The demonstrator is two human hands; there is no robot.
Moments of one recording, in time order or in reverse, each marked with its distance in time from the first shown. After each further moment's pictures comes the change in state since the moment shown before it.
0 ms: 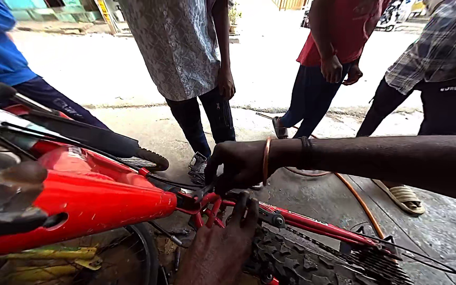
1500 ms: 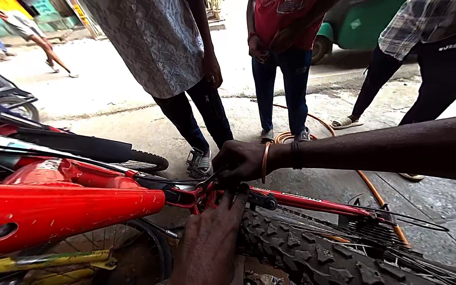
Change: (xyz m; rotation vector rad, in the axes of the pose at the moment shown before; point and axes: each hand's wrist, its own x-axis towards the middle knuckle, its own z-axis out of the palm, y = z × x) left_hand 0.005 -0.001 0.004 0.099 0.011 -0.074; right_hand -0.031 0.035 0.038 0.108 0.196 0.093
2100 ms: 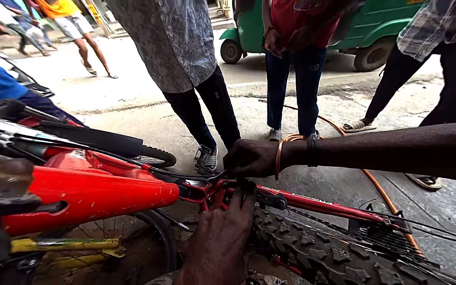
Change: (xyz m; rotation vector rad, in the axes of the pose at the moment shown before) left_hand -0.004 0.000 0.012 0.001 0.103 0.041; right_hand 0.001 0.002 -0.003 -0.013 -0.049 -0.045
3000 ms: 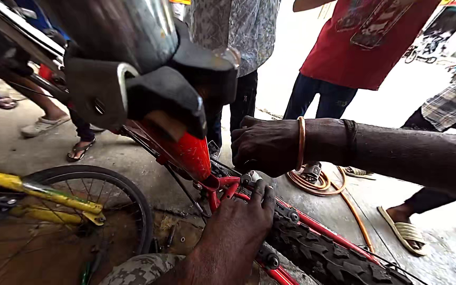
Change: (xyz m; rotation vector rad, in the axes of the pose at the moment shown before) left_hand 0.013 0.003 -0.009 -0.079 -0.109 0.038; right_hand 0.057 -0.058 -0.042 -0.968 -0.569 -0.142
